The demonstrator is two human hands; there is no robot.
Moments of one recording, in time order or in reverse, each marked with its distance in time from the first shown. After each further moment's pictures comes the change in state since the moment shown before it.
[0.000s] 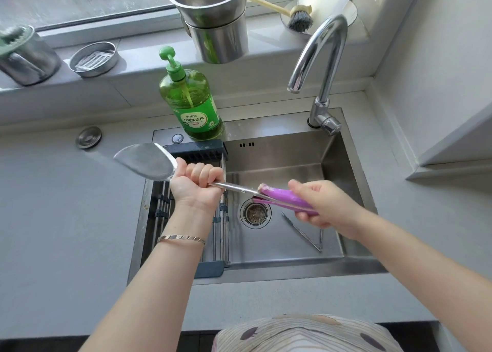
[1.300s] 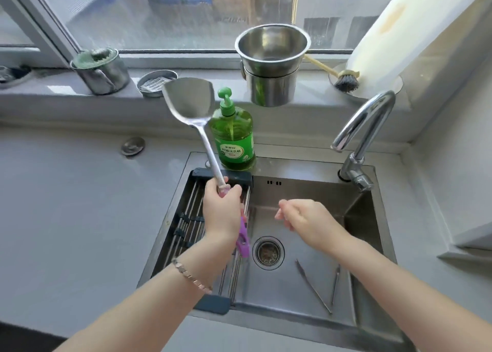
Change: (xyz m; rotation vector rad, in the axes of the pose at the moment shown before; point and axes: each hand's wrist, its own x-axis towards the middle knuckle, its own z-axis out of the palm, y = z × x) left_hand -0.033 -0.002 0.026 1.141 0.189 0.480; right_hand 0.053 -0.043 0.035 -0.682 0.113 -0.394
